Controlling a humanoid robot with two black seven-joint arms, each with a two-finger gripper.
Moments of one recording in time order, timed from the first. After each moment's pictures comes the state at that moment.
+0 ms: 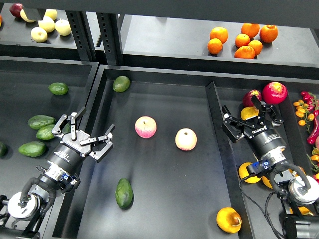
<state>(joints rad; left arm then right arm) 0.02 0.00 -1.46 -1.22 -0.12 -0.49 0.42 0.13 0.02 1.52 1.16 0.23 0.26 -0.37</state>
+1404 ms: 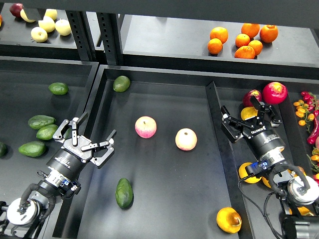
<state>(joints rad) 0.06 0.00 -1.44 -1.24 -0.12 -0.49 0.44 0.13 0.02 1.50 1.16 0.23 0.27 -0.37</state>
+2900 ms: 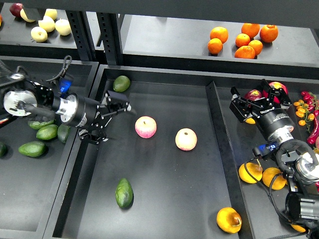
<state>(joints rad) -1.12 0.60 -0.09 -1.18 0.17 -0.49 0.49 0.26 0.01 1.60 1.12 0.21 0.13 -0.37</state>
